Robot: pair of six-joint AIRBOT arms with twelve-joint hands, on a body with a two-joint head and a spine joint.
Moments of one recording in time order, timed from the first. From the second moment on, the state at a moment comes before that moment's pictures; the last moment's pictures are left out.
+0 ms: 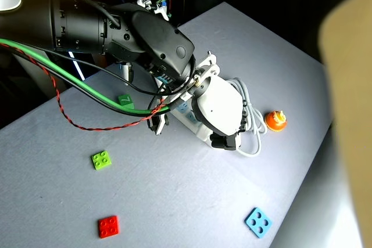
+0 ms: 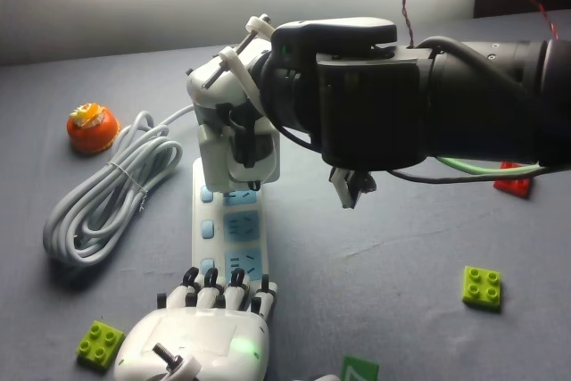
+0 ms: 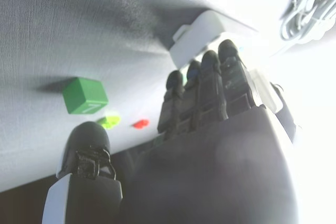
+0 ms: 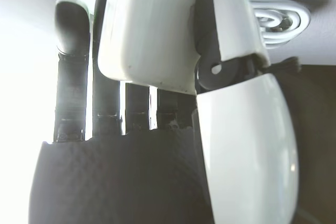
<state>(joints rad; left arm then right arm) 0.58 -1.23 0.42 1.56 1.32 -0.97 -0.11 -1.68 1.33 2.07 0.54 -2.99</state>
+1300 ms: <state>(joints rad) 0.60 -1.21 0.41 1.58 1.32 -1.00 -0.12 -1.65 1.33 2.07 0.51 -3.00</state>
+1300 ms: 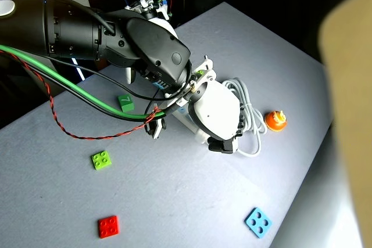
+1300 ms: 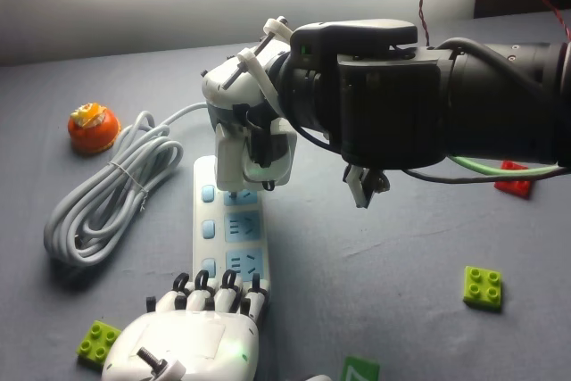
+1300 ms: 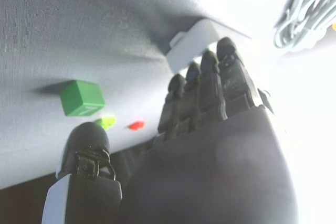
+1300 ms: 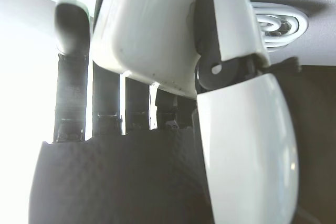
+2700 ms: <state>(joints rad) 0.61 -1.21 0.41 1.57 1.33 -1.00 -0.17 -1.75 1.36 1.95 0.55 -3.01</state>
